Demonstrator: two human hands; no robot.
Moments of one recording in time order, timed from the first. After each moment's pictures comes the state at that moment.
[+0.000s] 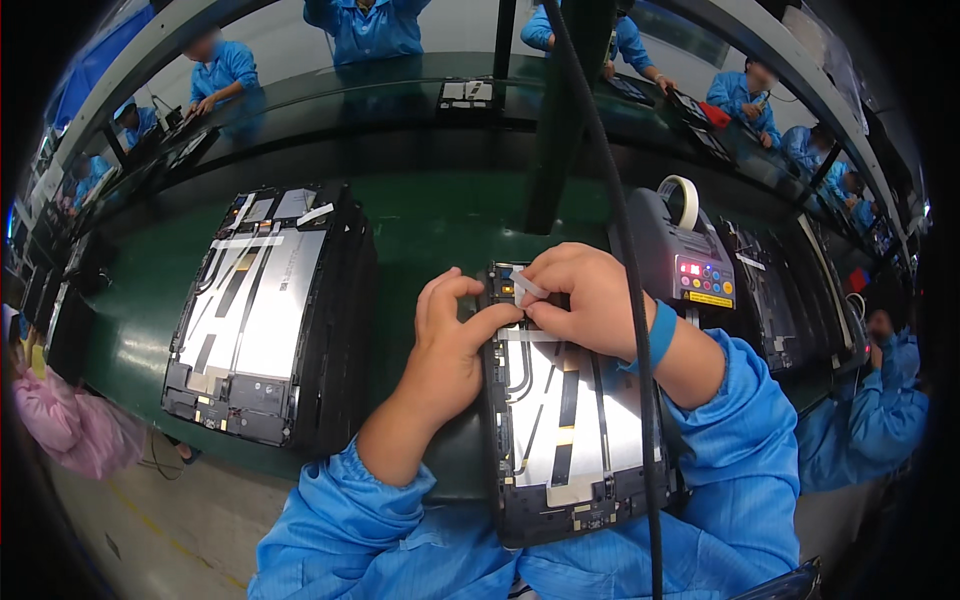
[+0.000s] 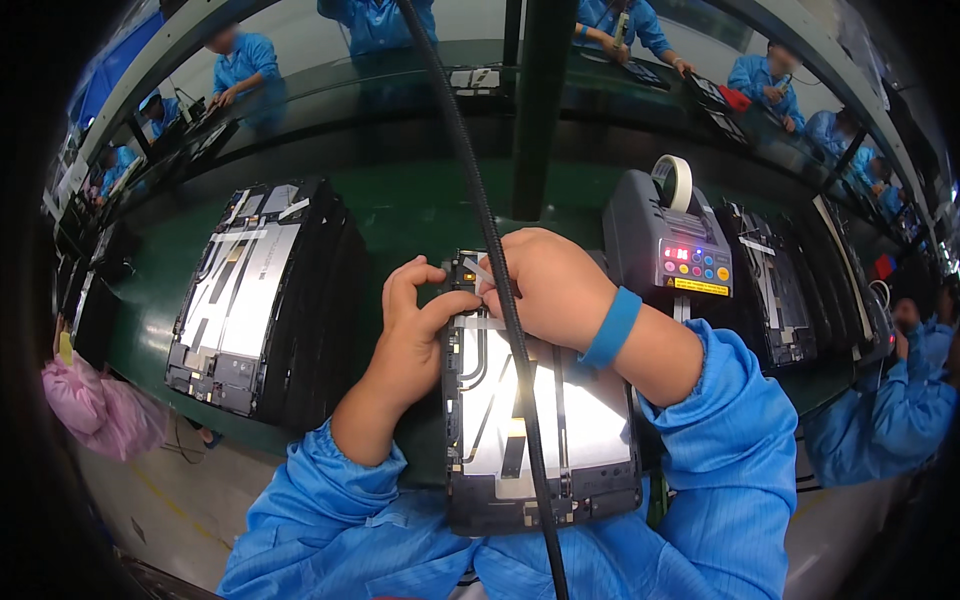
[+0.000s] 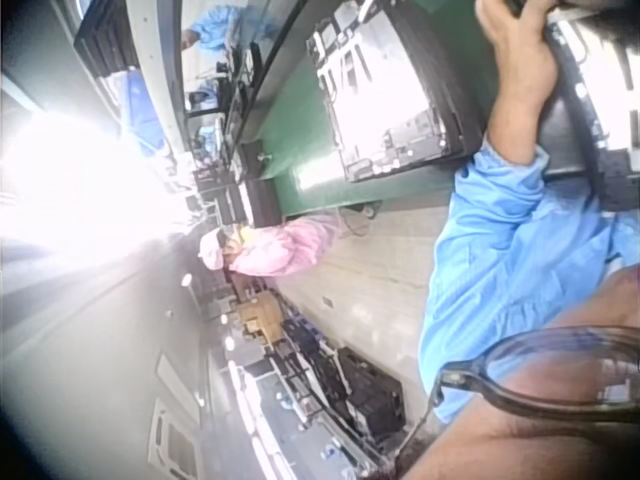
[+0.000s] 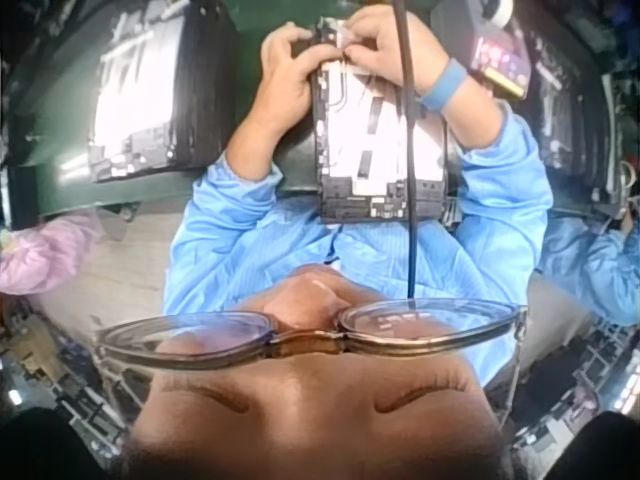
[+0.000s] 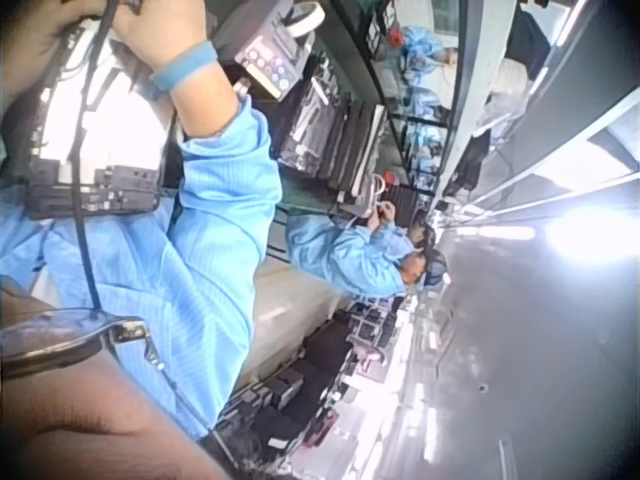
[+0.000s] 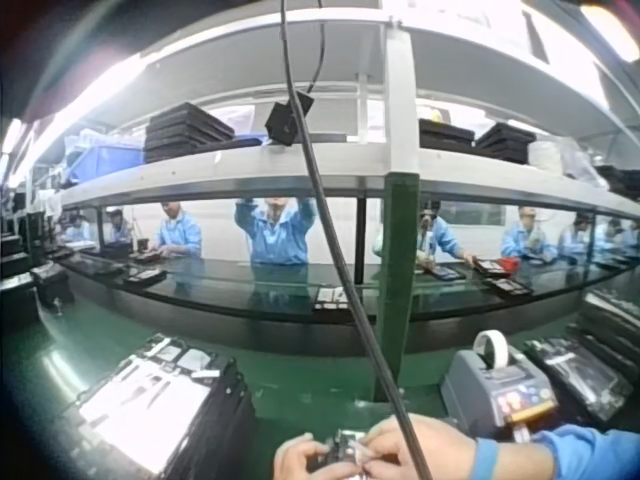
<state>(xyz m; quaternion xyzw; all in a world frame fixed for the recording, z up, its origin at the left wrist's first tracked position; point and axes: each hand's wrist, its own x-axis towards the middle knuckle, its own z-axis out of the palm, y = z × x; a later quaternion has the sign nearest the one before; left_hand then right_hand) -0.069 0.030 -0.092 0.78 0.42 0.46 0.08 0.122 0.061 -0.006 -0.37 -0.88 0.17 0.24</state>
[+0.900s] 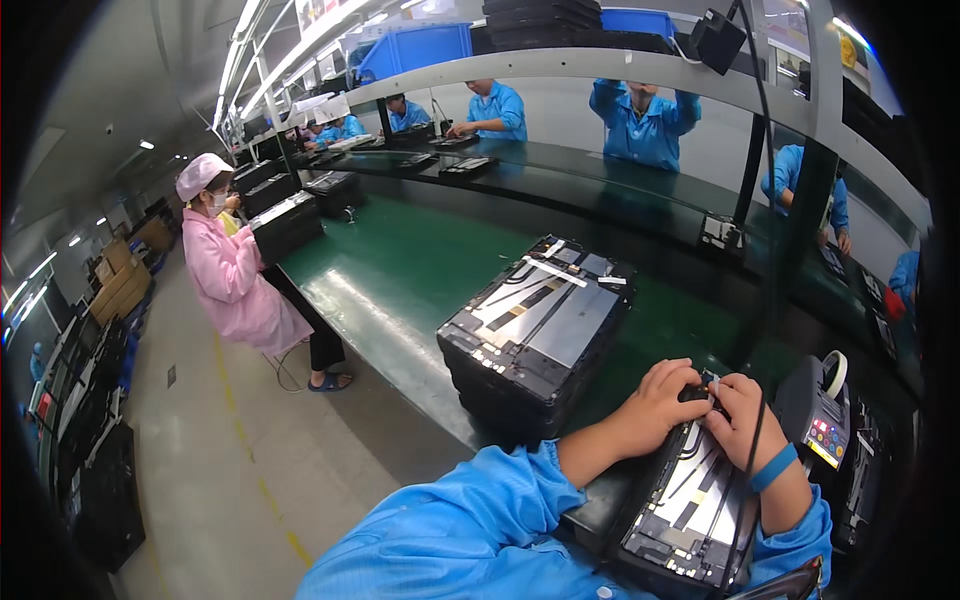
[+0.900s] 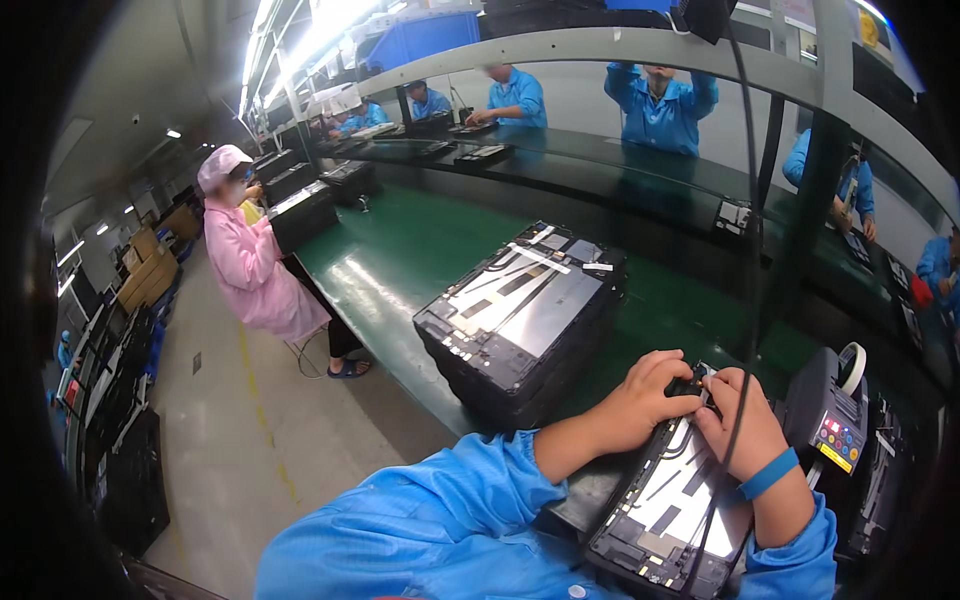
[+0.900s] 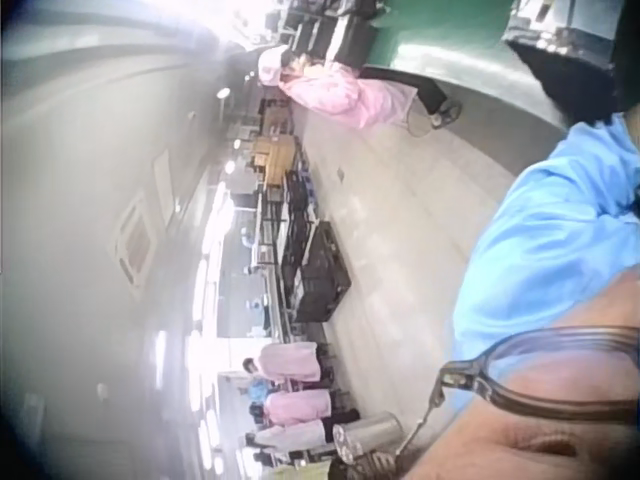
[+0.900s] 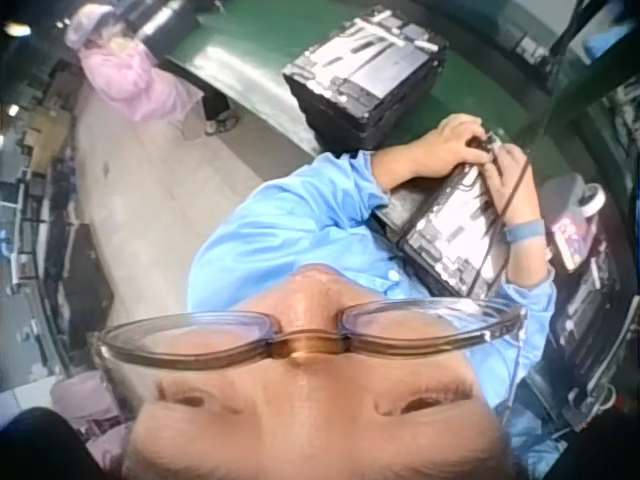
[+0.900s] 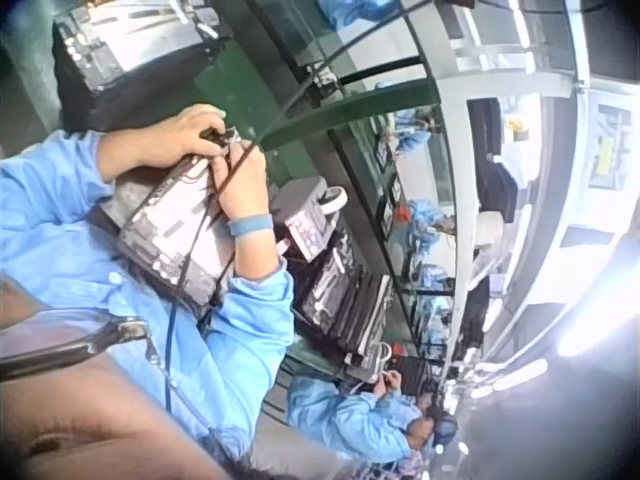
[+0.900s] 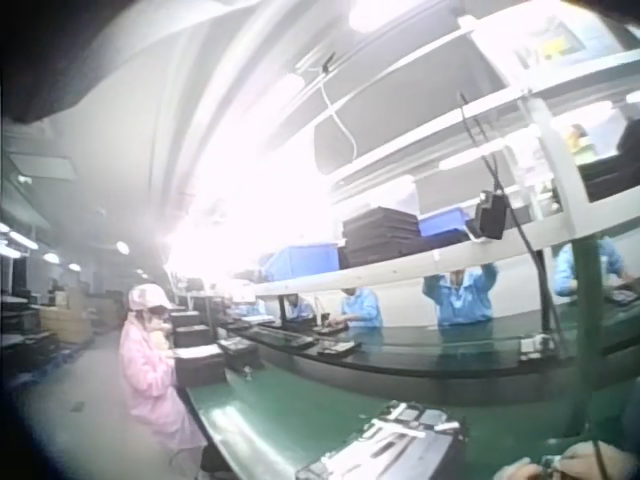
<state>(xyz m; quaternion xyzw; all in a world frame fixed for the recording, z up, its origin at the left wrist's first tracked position) -0.070 0.029 -0.092 0.81 0.37 0.46 -0.03 0.124 0.041 -0.011 -0.35 -0.90 0.11 0.23</state>
